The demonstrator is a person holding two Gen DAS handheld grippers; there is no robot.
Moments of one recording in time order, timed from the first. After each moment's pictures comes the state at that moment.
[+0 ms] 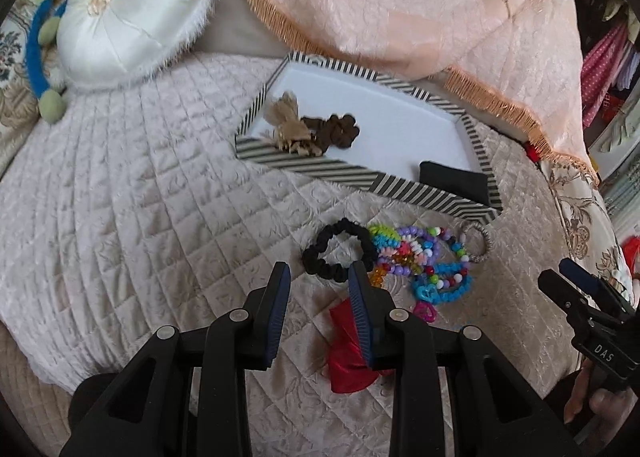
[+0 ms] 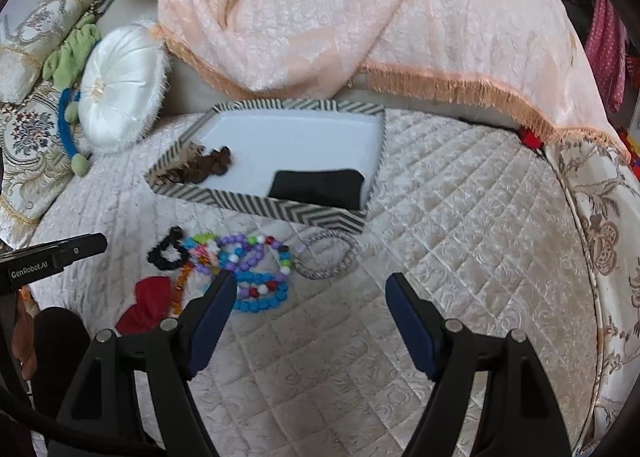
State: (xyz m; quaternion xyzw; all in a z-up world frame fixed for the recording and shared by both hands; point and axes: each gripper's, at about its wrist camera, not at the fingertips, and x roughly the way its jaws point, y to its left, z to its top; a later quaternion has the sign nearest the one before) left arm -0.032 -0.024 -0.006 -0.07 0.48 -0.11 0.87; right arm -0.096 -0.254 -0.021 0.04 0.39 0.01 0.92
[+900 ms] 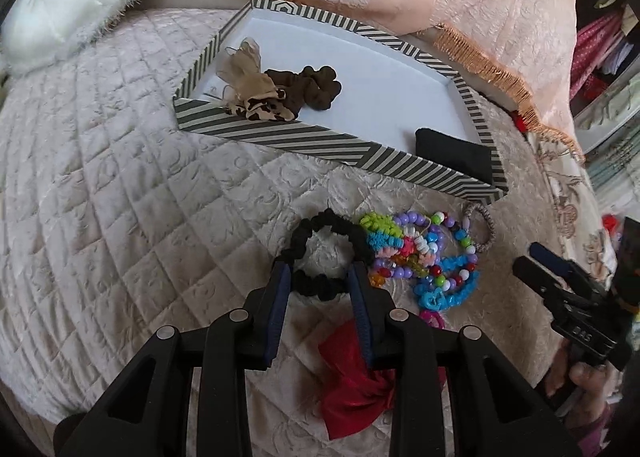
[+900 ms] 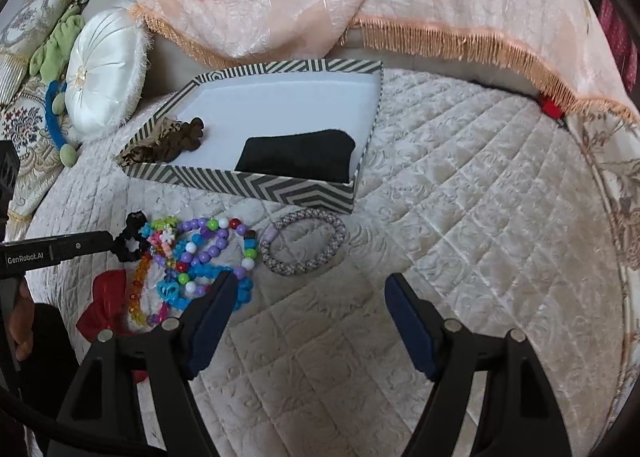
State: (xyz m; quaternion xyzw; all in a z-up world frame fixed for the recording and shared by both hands) left arm 0.017 -0.032 -0.049 -0.08 0.54 -0.18 0.81; right arm -0.055 -0.279 -0.068 0.06 0.43 0.03 0.90
